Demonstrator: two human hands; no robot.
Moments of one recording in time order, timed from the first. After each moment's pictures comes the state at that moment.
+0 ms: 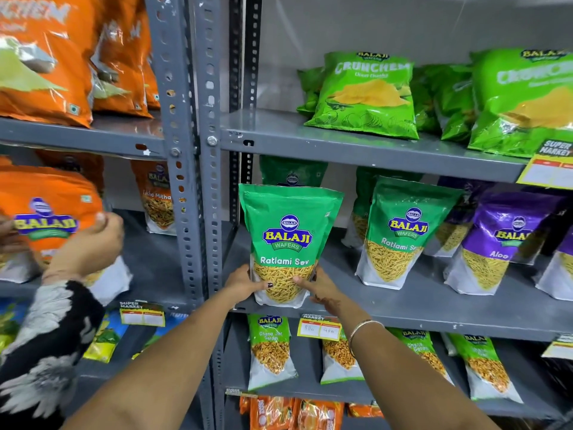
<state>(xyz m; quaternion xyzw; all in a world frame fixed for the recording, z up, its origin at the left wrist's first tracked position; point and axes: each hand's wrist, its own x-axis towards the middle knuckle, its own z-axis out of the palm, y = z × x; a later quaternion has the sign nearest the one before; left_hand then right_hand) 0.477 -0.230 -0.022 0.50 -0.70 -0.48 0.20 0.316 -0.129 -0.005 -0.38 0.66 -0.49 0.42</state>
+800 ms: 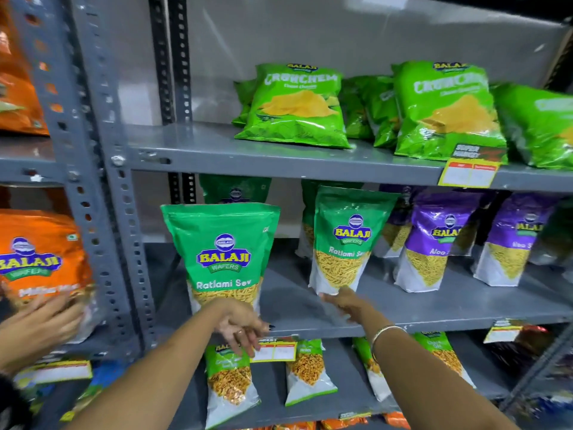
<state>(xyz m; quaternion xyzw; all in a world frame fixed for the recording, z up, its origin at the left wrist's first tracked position) 0.388 -0.191 0.008 0.39 -0.69 -0.55 -0.26 0.175 -0.068 -0.003 -0.29 0.83 -0.34 0.32</state>
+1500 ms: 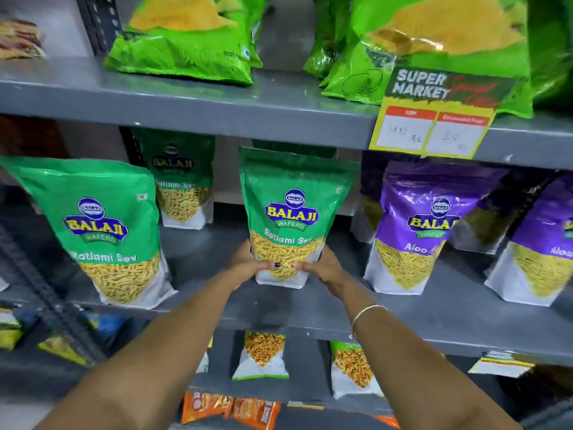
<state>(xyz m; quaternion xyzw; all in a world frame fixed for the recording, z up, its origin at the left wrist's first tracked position) 0.176 -0.155 -0.022 0.52 -0.66 -0.49 0.24 0.003 -0.090 -0.047 -0.41 0.59 -0.54 0.44</state>
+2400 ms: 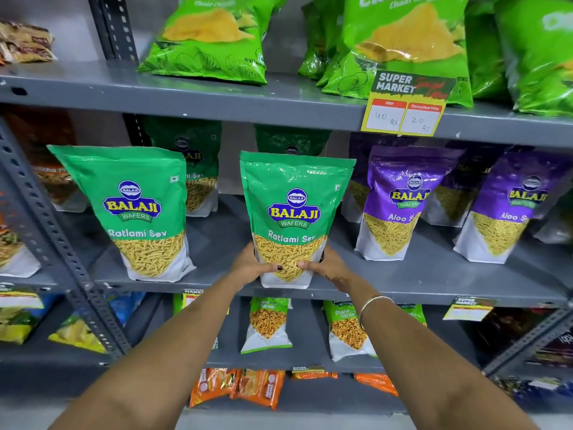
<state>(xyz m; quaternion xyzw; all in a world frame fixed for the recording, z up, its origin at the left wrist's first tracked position) 0.226 -0.097 -0.024 0.47 -0.70 -0.49 0.20 0.047 -0.016 -0.042 -0.40 0.68 -0.47 0.40</state>
